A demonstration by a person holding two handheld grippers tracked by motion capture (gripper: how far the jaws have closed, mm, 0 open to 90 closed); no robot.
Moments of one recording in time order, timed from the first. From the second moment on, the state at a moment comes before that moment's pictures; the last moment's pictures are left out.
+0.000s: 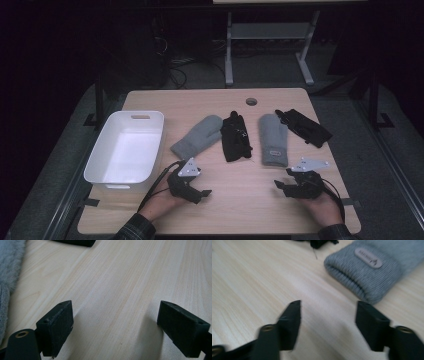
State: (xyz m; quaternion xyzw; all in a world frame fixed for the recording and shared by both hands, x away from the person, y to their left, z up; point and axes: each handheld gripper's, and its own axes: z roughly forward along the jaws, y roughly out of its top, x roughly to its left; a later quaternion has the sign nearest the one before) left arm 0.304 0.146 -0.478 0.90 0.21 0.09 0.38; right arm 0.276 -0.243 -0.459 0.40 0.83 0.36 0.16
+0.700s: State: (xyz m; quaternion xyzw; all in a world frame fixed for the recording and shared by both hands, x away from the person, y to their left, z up) left arm 0.304 0.146 -0.478 0.90 0.21 0.09 0.38; right arm 0.321 -0.246 -0.435 0.40 0.83 0.38 0.14
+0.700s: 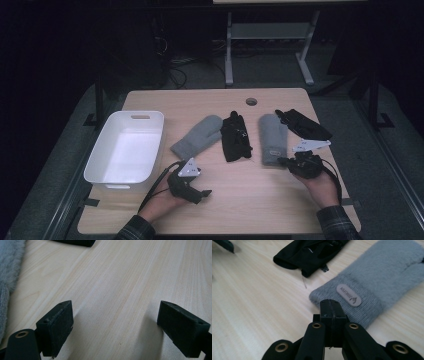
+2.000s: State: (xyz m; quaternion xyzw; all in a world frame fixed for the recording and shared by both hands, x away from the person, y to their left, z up) left arm 0.303 0.146 -0.478 0.89 0.21 0.09 0.38; right arm 0.368 -0.233 -0.453 0.41 0.83 0.35 0.13
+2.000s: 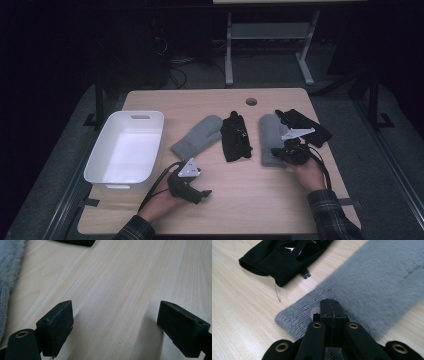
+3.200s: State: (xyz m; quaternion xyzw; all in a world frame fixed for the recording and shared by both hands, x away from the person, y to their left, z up) left arm 0.302 0.146 -0.478 0.89 0.22 0.09 0.39; right arm 0.288 -0.208 -0.446 0.35 0.87 0.34 0.08
